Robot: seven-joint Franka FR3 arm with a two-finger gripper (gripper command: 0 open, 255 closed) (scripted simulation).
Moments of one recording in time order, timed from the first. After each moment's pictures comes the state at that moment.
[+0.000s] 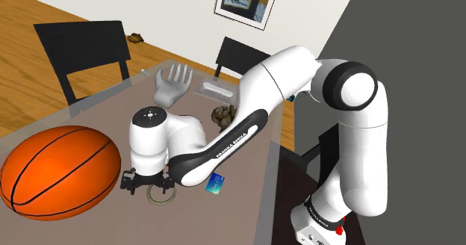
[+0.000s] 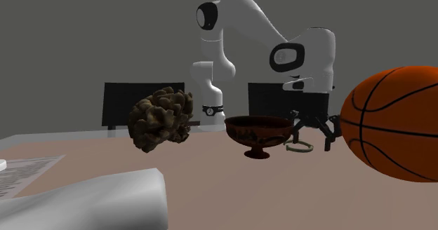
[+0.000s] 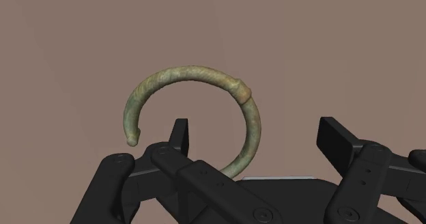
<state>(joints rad) 0.24 0.57 0.57 -1.92 -0.50 2.36 1.72</state>
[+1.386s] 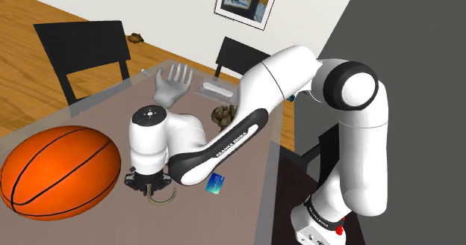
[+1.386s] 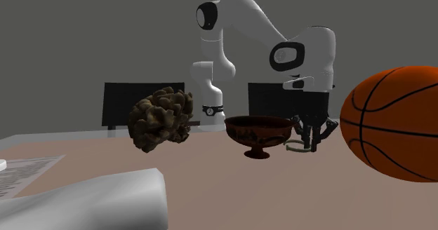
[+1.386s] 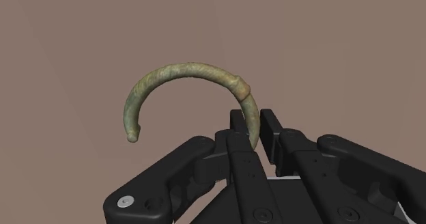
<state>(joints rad) 0.24 0.56 0.57 -1.92 -0.50 2.36 1.72</state>
